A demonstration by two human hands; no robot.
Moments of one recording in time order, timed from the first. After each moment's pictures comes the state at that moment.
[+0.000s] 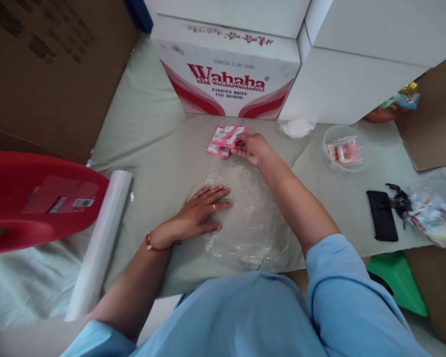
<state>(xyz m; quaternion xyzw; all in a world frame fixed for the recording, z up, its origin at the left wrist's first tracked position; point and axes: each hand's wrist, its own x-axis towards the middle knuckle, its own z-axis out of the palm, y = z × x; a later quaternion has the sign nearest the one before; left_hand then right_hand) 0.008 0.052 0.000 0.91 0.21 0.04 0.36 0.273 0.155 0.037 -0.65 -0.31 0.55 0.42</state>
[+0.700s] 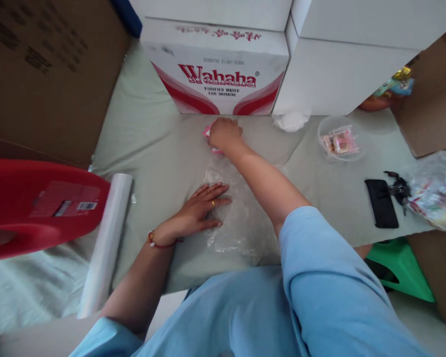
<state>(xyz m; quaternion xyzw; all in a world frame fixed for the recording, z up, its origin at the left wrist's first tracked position) 0.010 0.053 0.005 0.91 0.22 0.01 0.35 0.213 0.201 0.048 -0.77 -0.62 0.15 0.00</state>
